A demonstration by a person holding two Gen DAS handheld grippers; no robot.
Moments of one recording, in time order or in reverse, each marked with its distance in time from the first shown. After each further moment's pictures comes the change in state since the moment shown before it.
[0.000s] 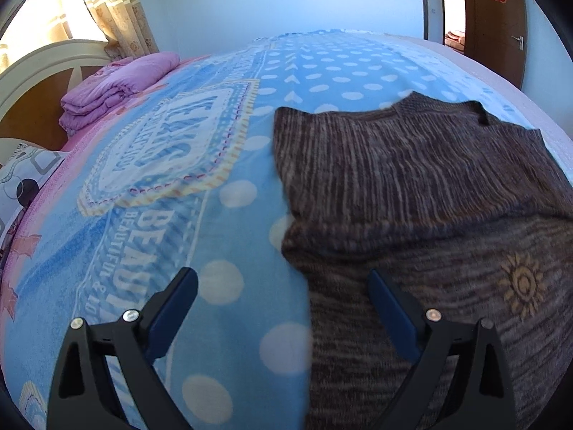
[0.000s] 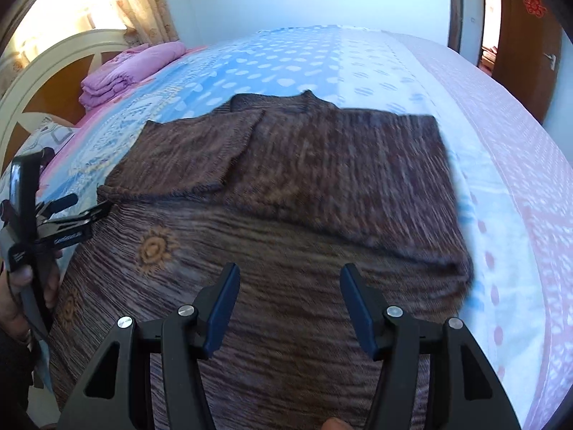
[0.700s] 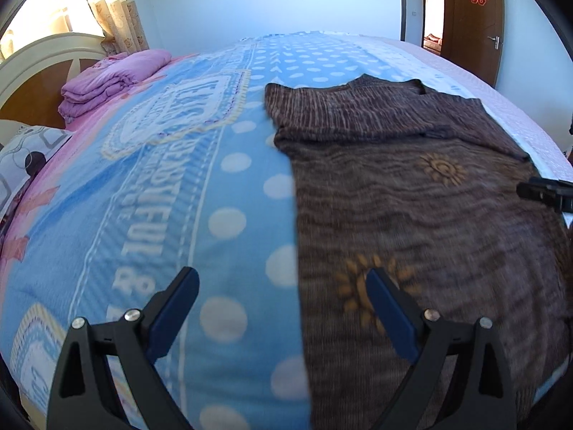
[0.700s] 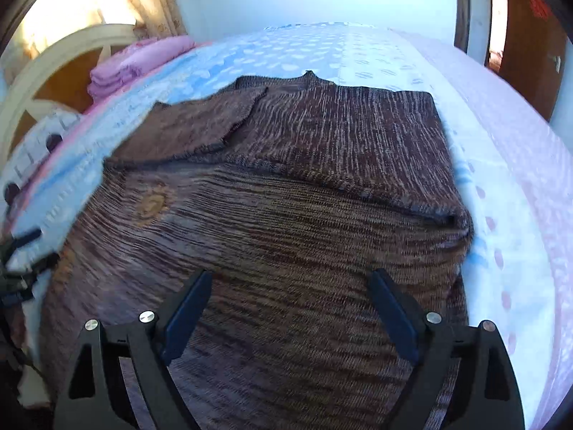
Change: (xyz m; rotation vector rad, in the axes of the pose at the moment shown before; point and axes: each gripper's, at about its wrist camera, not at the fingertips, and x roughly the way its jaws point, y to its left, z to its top) left arm -0.086 0.017 -0.086 0.007 0.003 -0.100; right arm -0.007 -0.009 -0.034 -0.011 0.002 0.048
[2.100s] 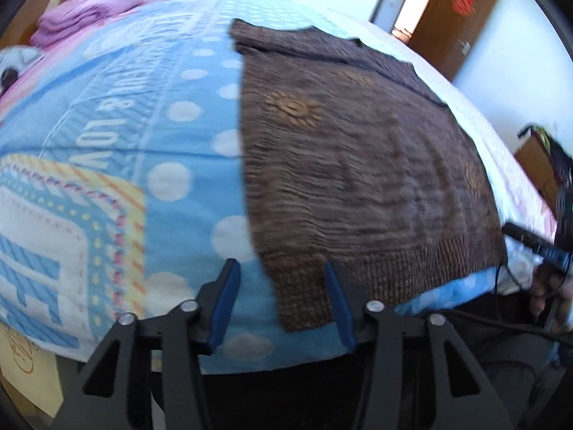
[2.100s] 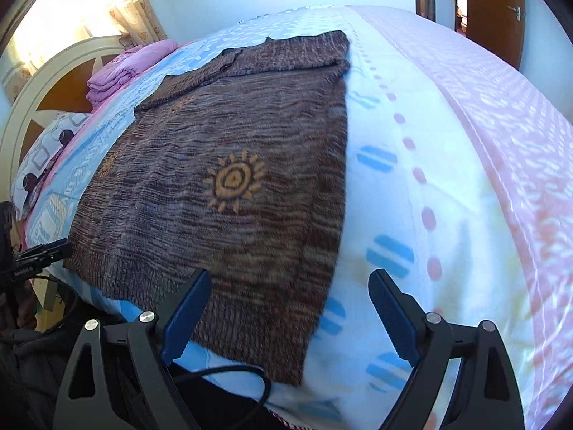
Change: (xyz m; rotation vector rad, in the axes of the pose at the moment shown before) left arm -0.064 0.008 -0.106 -0.118 0.161 -0.288; right arm -0.123 -0.022 -0.177 0.135 0.039 -0.023
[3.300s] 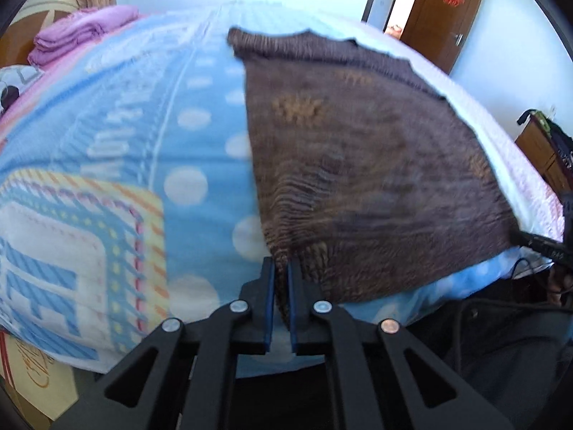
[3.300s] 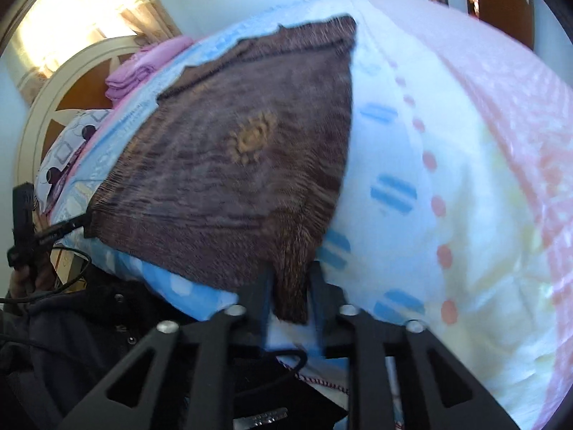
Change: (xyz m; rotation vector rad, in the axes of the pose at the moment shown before) left arm 0.005 0.001 -0.005 0.081 -0.006 0.031; right arm -0.011 -0.011 -0.033 0.017 0.055 0.109
